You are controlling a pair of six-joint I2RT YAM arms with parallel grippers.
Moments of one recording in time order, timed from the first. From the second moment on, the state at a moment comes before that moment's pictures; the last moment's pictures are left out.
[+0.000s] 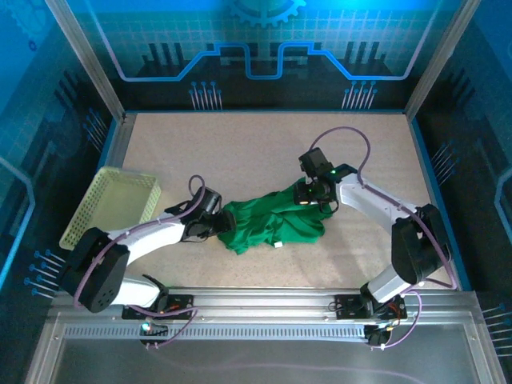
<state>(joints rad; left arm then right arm) -0.50 1.38 0.61 -0.30 0.07 -0.80 0.49 1.57 1.11 -0.71 0.04 0.40</state>
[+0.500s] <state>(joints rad) -0.50 1.31 0.66 -0.33 0.07 -0.73 0.50 1.35 1.05 -0.73 0.12 0.37</state>
